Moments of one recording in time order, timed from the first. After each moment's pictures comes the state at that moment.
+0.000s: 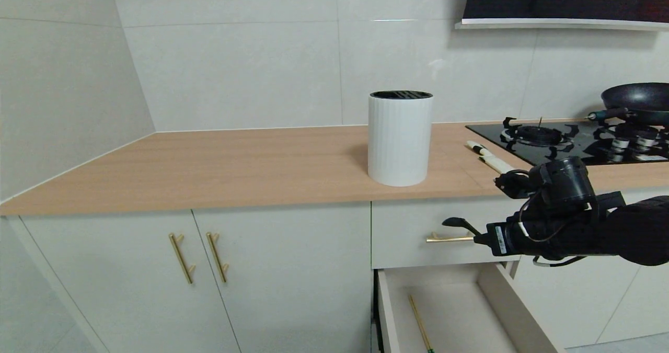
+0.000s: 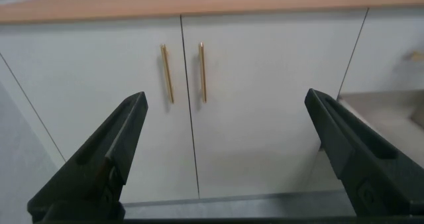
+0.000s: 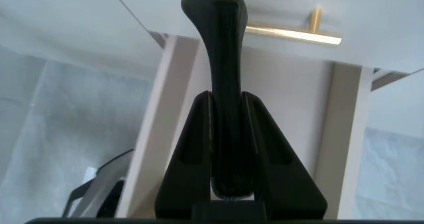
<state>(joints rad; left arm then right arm) 0.00 0.00 0.00 0.00 0.00 0.01 0.27 1.82 -0.87 -0.21 0.13 0.11</state>
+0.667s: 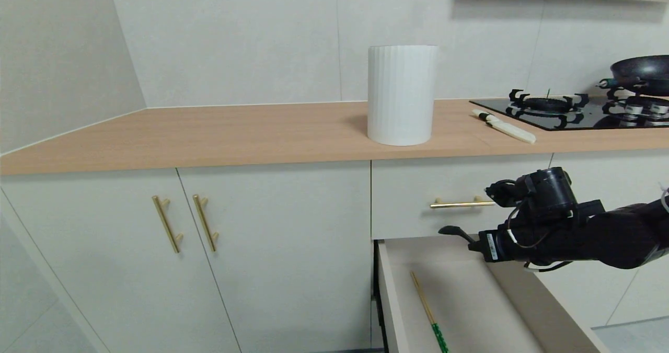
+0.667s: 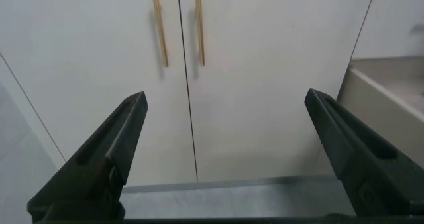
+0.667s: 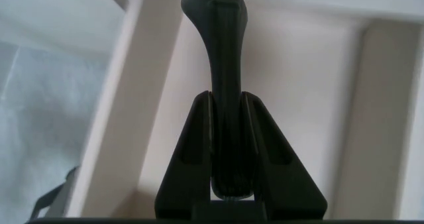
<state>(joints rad) 0.00 0.00 0.00 0.00 0.00 0.01 0.27 1.90 -0.87 -0.25 0.13 0.11</state>
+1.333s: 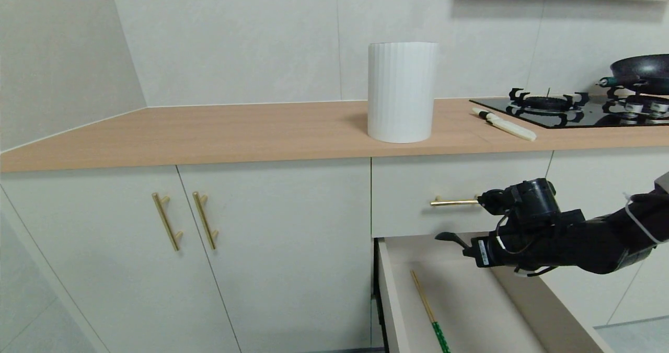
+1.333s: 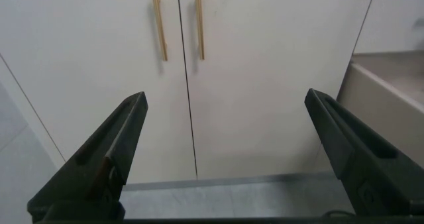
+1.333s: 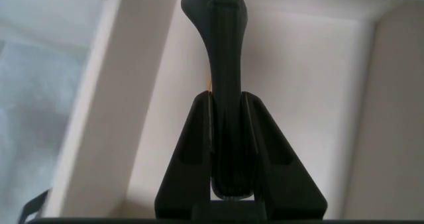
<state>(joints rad) 0.00 0.00 0.00 0.00 0.00 0.01 0.26 1.99 -0.87 -0.34 0.12 0.11</state>
